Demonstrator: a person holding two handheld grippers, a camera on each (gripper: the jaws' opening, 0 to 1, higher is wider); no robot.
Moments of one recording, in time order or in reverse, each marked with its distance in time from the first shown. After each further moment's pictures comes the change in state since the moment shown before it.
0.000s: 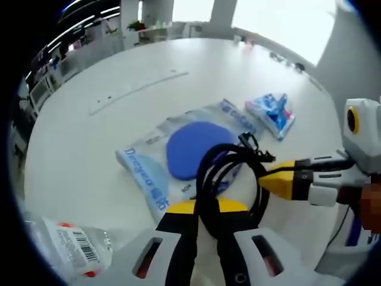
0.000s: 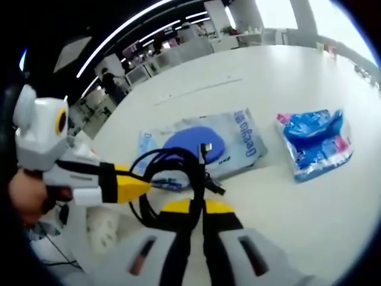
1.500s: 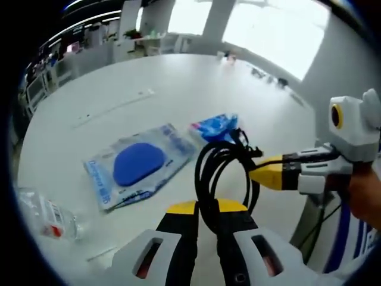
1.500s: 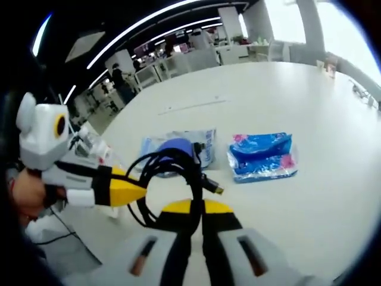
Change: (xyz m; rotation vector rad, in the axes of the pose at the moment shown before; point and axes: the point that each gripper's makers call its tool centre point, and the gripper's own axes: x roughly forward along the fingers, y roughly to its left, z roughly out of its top) left arm -0.037 -0.122 0.023 -0.038 -0.094 -0.109; right arm -0.110 -0.056 0.012 -0.105 -0.015 0.006
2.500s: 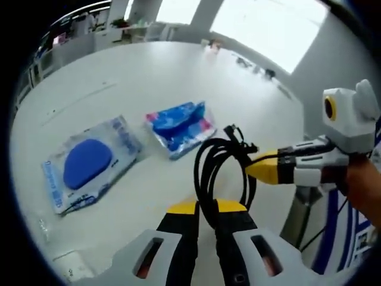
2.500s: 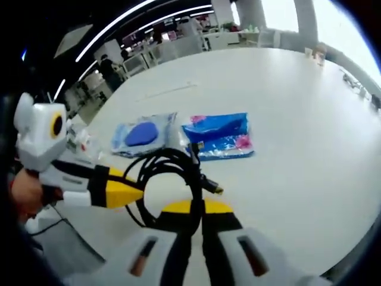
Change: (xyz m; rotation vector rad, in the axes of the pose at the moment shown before) left arm 0.058 -0.061 -0.004 -0.017 0.082 -0.097; right arm -0.015 -0.078 -0.025 0.014 0.120 -0.059
